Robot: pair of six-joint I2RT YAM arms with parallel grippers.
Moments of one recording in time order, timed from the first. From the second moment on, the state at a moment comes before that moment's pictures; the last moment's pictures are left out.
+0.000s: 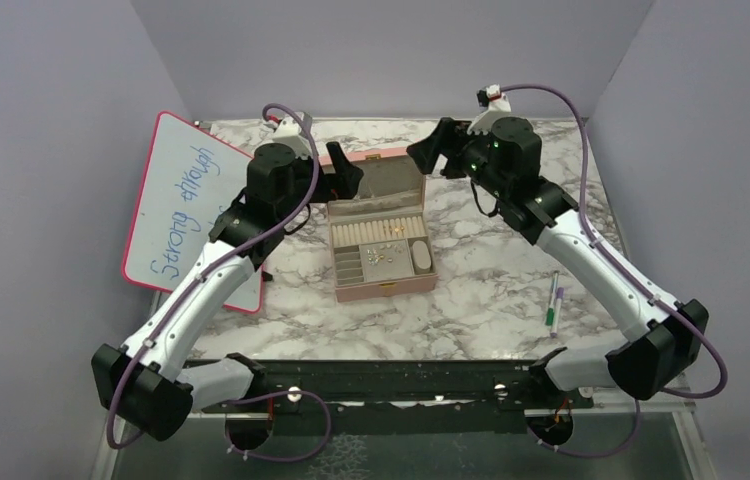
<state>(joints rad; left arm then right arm) -0.49 1.19 1.13 -0.22 0.00 -0.48 0.55 1.32 1.27 -0.13 -0.04 0.46</state>
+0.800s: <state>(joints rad) -0.33 1.22 1.33 -0.34 0.03 -0.39 0.52 1.92 1.87 -0.43 0.01 0.33</state>
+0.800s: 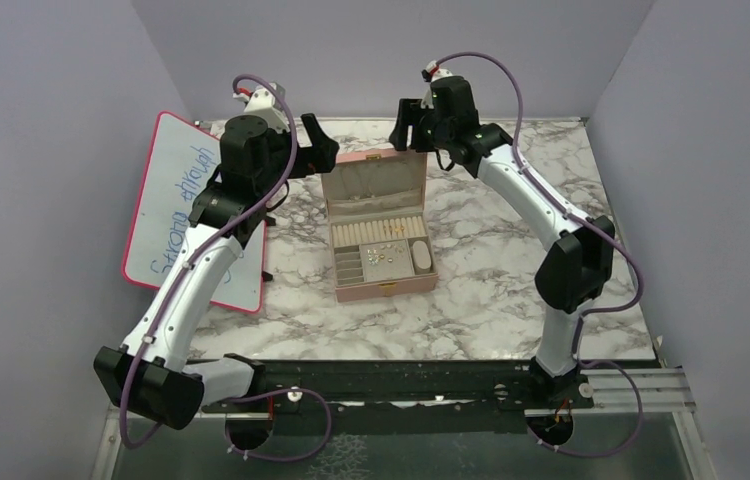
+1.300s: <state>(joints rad) -0.31 1.21 1.28 -0.37 0.16 -0.39 0.51 1.68 1.59 -0.44 -0.15 0.34</state>
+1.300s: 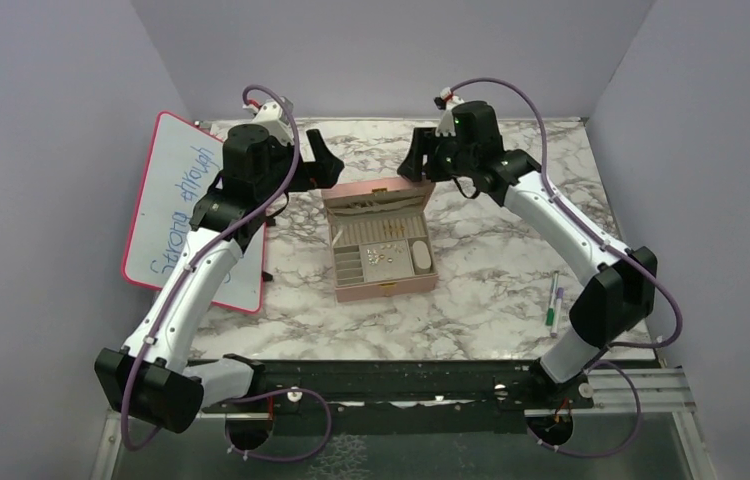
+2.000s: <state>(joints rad) -0.31 1.11 0.95 -0.52 0.39 -0.39 0.52 1.37 1.10 -0.55 -0.32 0.37</state>
